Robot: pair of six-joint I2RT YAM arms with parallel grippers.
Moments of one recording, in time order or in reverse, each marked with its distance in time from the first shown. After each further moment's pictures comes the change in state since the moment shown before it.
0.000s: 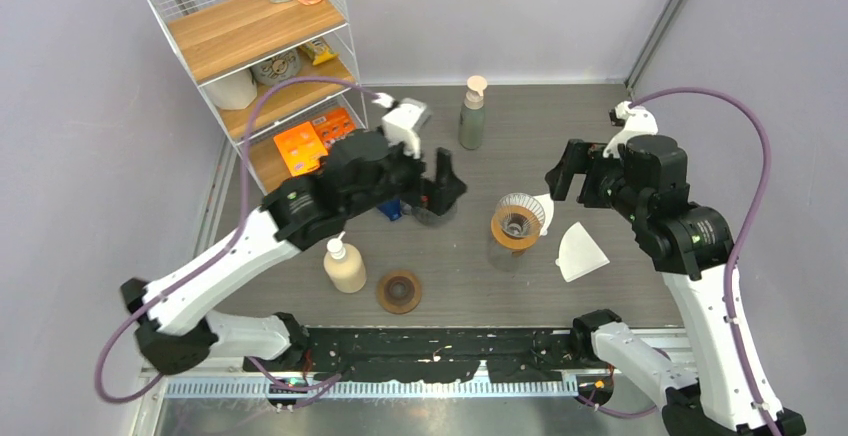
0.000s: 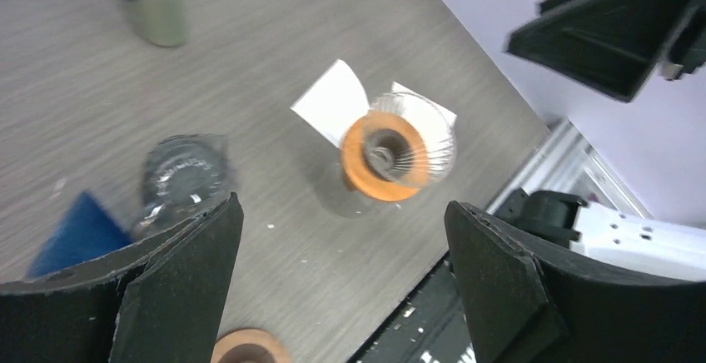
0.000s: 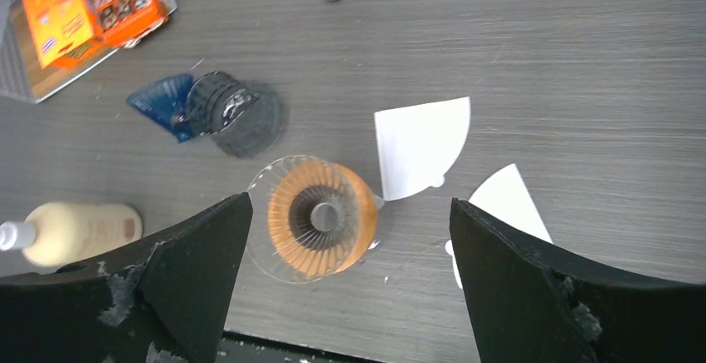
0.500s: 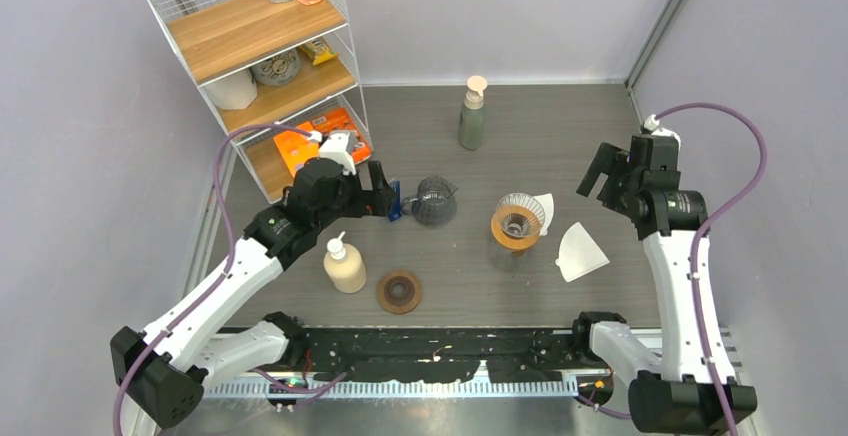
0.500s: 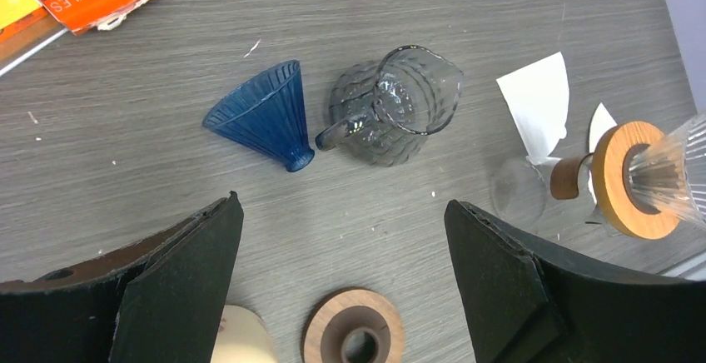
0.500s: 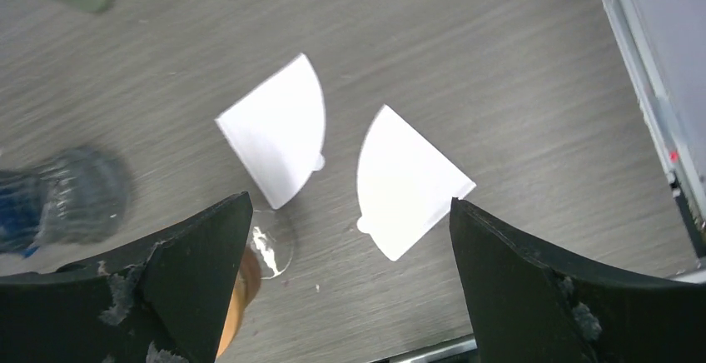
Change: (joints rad) left arm 0.371 -0.318 -0.582 0.139 -0.052 -0.063; right arm -0.300 0.051 -0.156 0.013 0.129 0.053
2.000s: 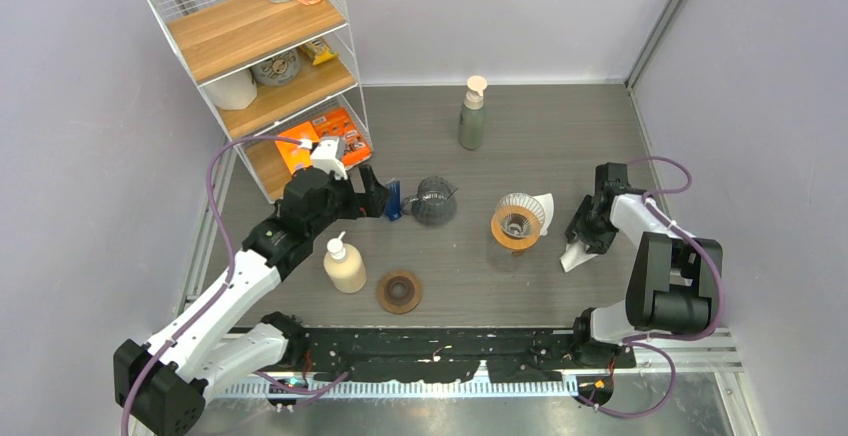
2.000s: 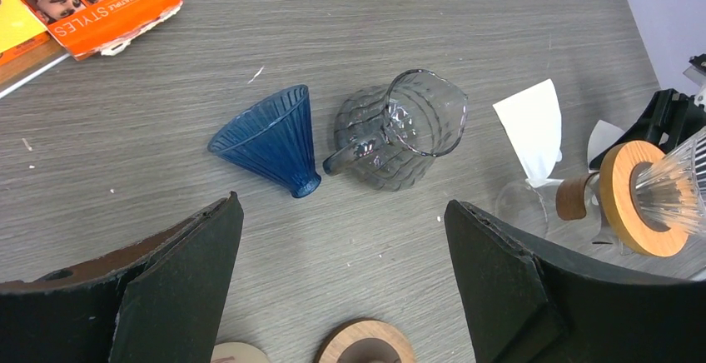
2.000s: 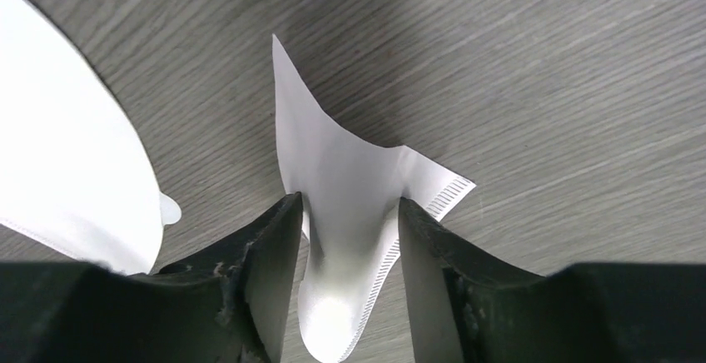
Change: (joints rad) left arm 0.099 -0.069 -0.179 0.210 0.080 0.018; right arm -0.132 0.494 -0.437 0.368 -0.077 0.073
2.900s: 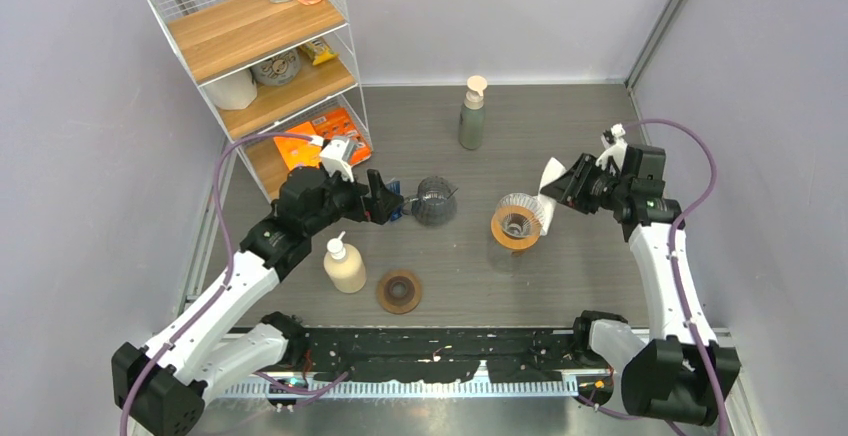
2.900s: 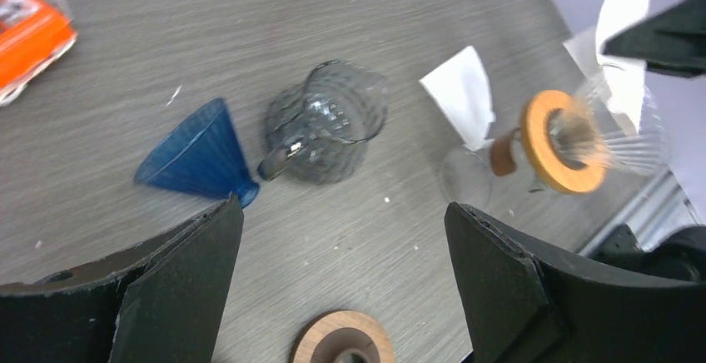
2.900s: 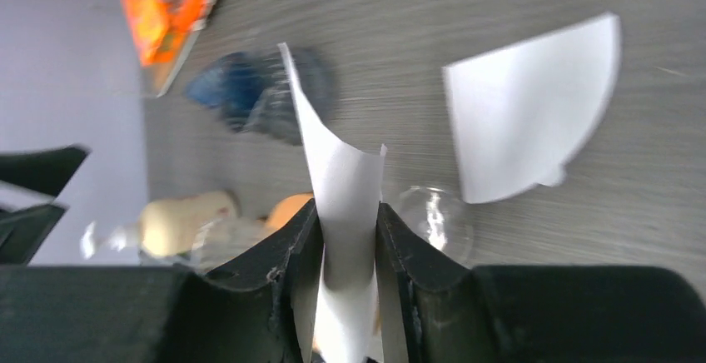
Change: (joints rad) left arm 0.000 -0.002 0.010 0.029 0.179 0.045; right arm 0.001 -0.399 0.103 0.037 -0.635 -0.003
